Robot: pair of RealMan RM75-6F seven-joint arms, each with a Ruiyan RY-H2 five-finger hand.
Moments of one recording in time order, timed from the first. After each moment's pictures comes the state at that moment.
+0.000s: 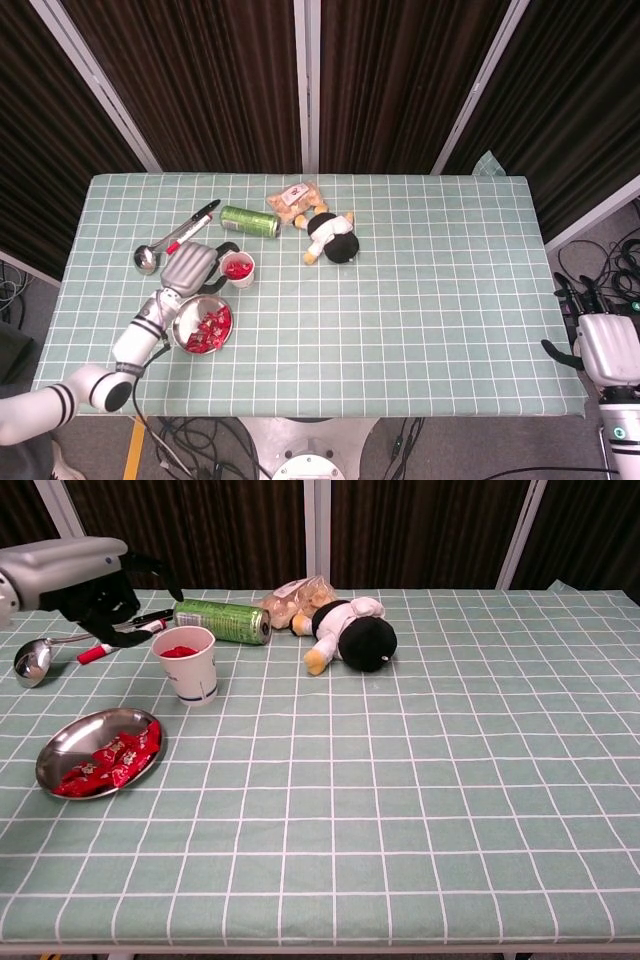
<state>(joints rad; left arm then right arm) -0.68 -1.47 -0.16 -1.36 1.29 0.97 0.07 0.13 -1.02 0.09 -1.68 -1.46 1.41 -0.04</state>
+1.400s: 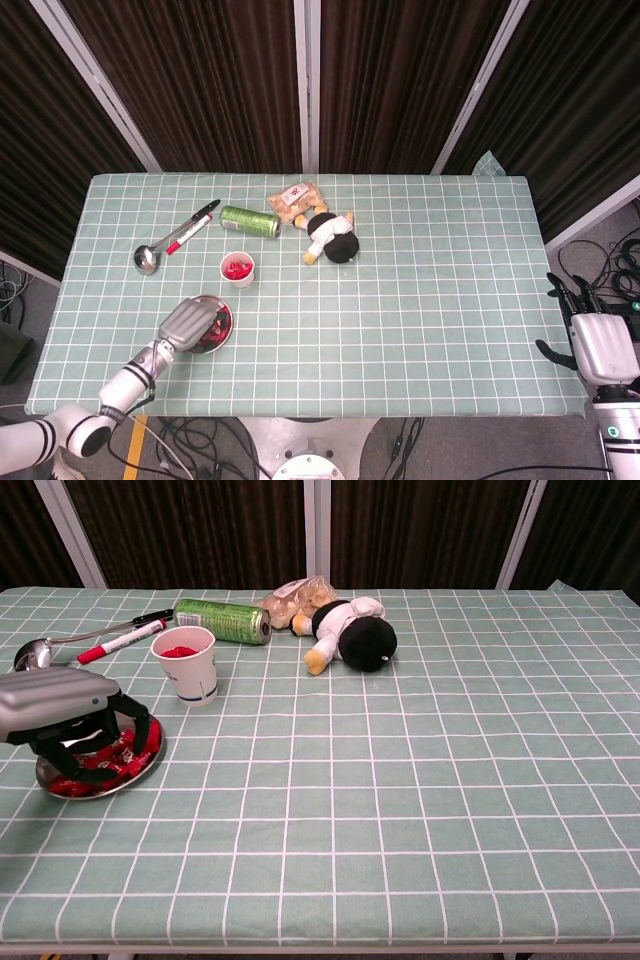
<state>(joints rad) -0.60 -1.48 0.03 -1.37 1.41 0.90 0.09 0.14 -1.03 0.09 -1.70 -1.45 1.41 -0.06</state>
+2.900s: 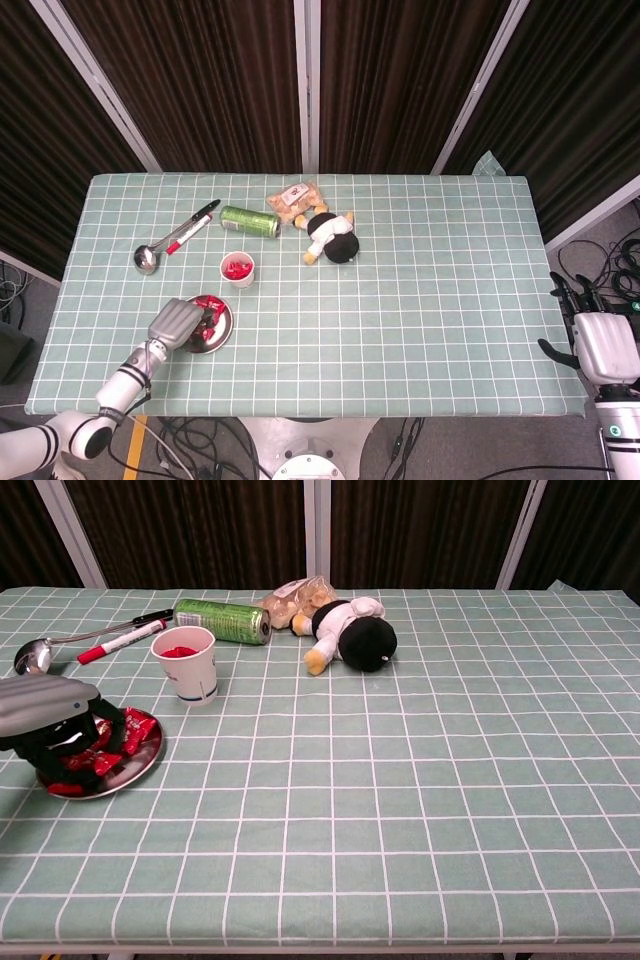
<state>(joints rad) -0.56 -1.52 0.01 -1.31 1.34 0.91 0.13 0.14 -1.02 0.09 -1.70 -1.44 1.41 -0.06</state>
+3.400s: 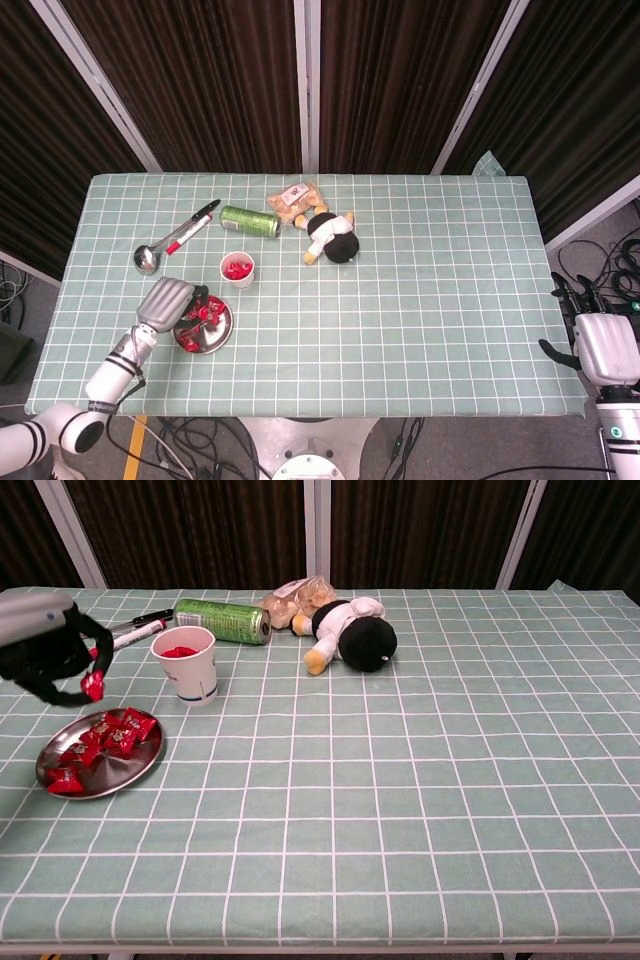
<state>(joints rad) -0.56 -1.43 -0.08 -1.39 1.41 1.03 -0.03 0.13 -1.02 0.09 -1.70 -1.45 1.41 -0.06</state>
